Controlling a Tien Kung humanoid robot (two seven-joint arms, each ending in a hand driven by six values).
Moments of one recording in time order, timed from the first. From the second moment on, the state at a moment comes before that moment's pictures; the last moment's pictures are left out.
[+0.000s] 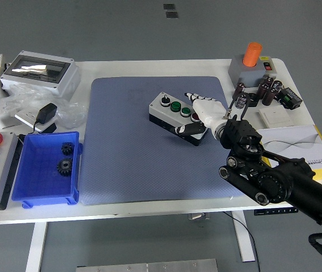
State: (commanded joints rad) left arm 0.01 0.13 -2.11 -0.18 2.12 -0.14 -0.04; right arm 0.71 -0.15 0.57 0.96 -1.91 -0.15 -0.38
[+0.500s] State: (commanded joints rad) left arm 0.01 0.13 -2.10 -0.18 2.13 -0.14 -0.04; right arm 0.71 -0.14 0.54 0.94 -1.93 -0.19 -0.40
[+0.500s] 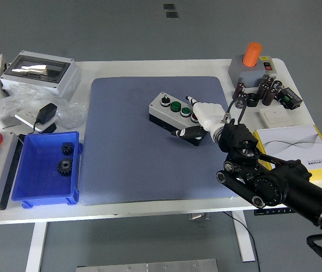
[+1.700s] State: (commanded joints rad) left arm 0.01 0.13 -2.07 -0.18 2.09 -0.13 -0.04; right arm 0.69 -0.24 0.56 1.12 -1.90 -0.24 -0.17
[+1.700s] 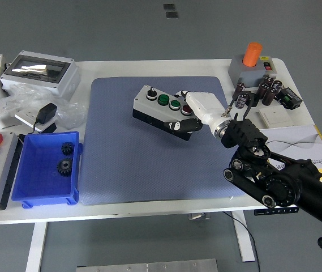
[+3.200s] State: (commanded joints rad) left arm 0.02 0.12 -2.07 -0.18 2.09 -0.14 -0.04; right arm 0.65 -0.28 0.45 1.09 -2.09 -0.27 0.03
